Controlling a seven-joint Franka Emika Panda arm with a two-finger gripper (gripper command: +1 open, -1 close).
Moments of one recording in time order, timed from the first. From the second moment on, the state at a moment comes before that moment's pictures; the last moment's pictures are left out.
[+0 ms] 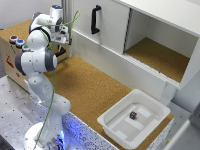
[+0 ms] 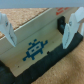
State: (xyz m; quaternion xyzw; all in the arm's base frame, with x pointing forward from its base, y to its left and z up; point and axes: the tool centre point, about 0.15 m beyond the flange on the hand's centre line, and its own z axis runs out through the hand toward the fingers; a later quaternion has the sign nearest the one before) arm 0.325 0.353 0.414 -0.87 -0.48 -0.01 0.07
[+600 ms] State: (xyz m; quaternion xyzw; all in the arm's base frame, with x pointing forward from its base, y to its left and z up) arm 0.305 0.386 0.417 -0.73 -0.68 -0.03 0.03
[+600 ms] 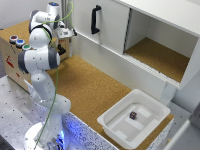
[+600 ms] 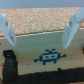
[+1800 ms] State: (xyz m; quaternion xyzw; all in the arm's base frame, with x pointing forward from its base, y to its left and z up) arm 0.338 0.390 0.357 -0.71 -0.70 -0.02 0.03
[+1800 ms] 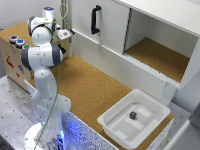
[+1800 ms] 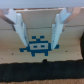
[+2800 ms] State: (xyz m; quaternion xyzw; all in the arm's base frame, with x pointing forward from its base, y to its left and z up) arm 0.347 0.368 0.335 -0.72 -0.69 0.00 0.02
